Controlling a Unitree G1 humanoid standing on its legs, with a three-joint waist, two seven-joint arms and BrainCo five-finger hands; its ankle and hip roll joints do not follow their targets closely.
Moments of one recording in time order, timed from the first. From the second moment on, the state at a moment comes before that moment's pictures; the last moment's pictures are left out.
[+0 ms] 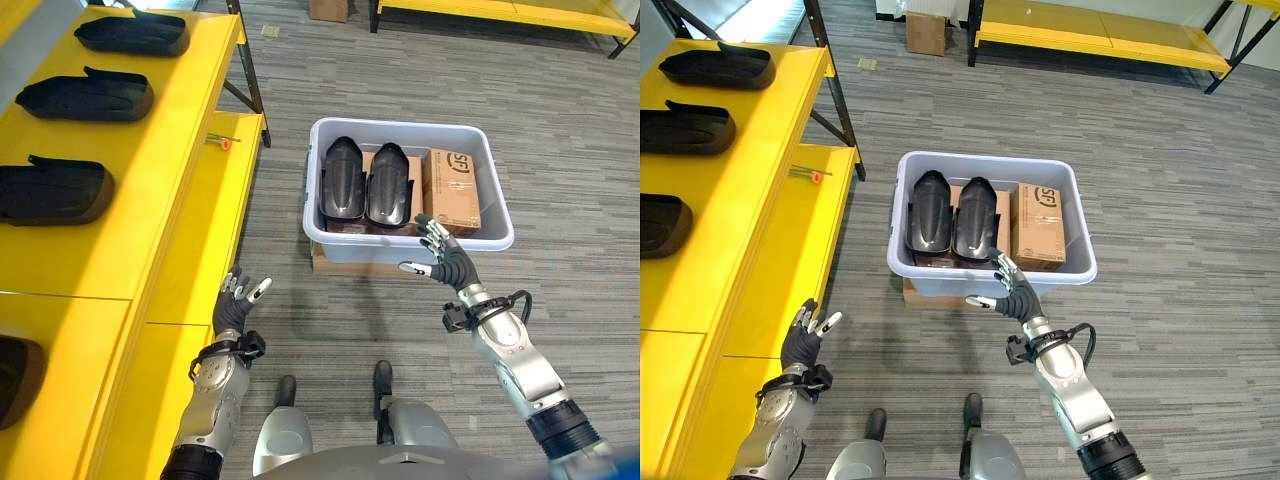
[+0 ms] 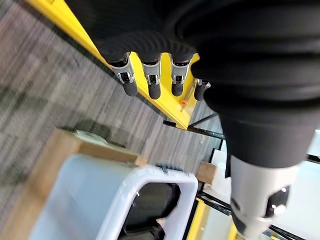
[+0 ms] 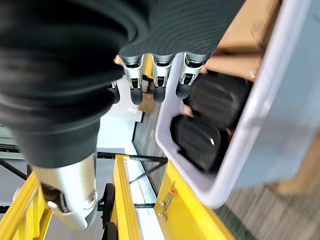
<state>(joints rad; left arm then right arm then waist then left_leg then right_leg) 0.11 0.22 -0.05 0.17 -0.56 -0.12 0.20 -0.08 -0.40 0.29 -0.01 0.25 -0.05 -0.05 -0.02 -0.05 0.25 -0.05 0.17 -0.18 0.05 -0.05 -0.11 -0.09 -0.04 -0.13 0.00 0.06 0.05</state>
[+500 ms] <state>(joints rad) 0.09 0.19 -0.08 0.18 -0.56 -0.11 0.20 -0.04 -0.41 0.27 0.01 0.23 -0.06 -0.09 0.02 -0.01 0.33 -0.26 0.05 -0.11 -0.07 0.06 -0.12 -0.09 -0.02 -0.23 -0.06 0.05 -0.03</state>
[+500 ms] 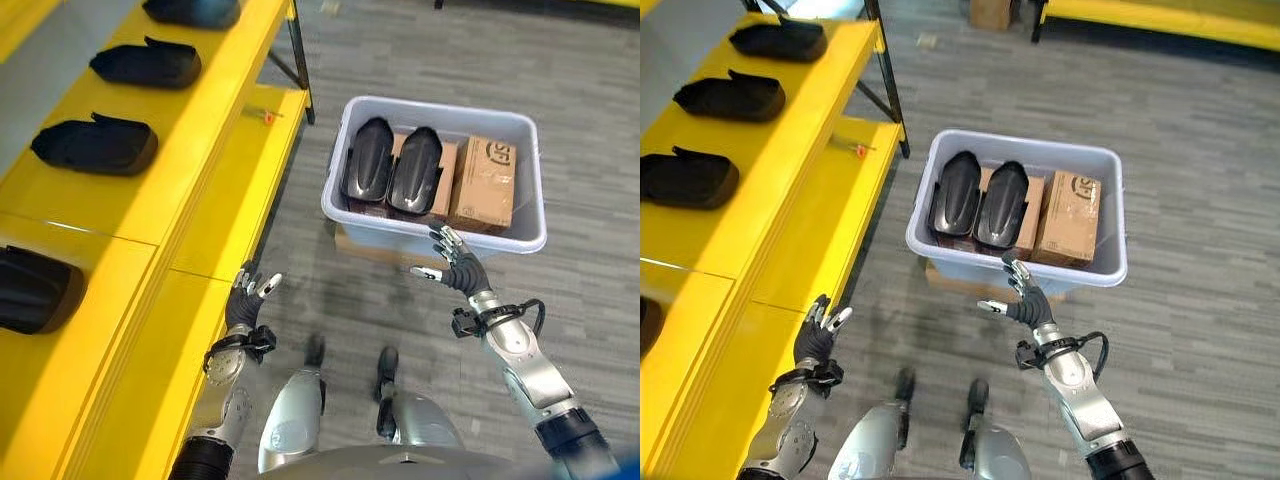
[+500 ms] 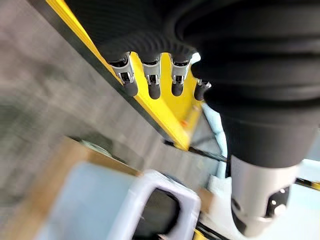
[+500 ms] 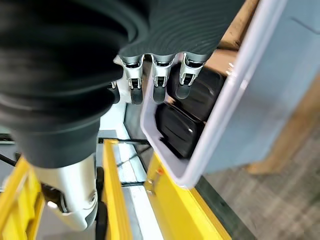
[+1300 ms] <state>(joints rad) 0.10 0.28 -0.03 0.24 -0.56 -0.10 0.24 0.05 -0.30 0.28 0.04 0.21 -0.03 -0.06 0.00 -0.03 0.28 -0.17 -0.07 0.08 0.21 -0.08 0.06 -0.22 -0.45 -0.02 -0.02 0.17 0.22</state>
